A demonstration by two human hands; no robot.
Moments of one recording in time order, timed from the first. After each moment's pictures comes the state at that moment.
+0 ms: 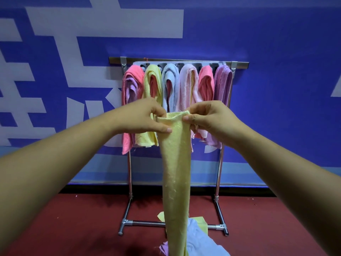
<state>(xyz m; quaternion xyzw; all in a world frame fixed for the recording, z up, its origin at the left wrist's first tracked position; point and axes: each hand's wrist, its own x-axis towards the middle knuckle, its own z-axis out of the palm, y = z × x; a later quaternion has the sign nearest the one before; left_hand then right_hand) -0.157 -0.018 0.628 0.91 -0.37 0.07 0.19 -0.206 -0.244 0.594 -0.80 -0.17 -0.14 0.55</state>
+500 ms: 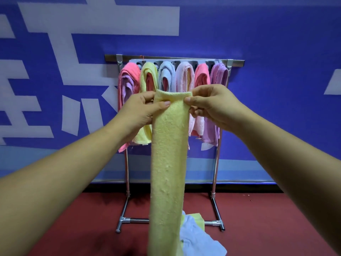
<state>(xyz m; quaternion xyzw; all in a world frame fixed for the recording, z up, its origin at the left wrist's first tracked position) -0.161 -0.041 0.602 0.70 -0.28 0.01 0.66 -0.211 -0.244 0.624 -0.76 -0.15 -0.15 0.62</state>
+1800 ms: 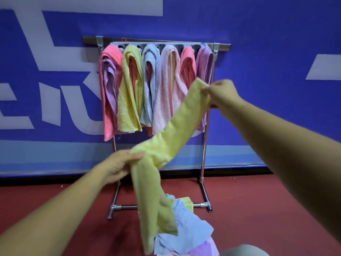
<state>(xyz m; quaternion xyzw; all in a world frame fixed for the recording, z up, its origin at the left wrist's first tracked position) -0.127 -0.013 0.421 0.65 -0.15 -0.26 0.70 -0.171 -0.319 0.593 -0.78 0.14 -0.29 0.53</state>
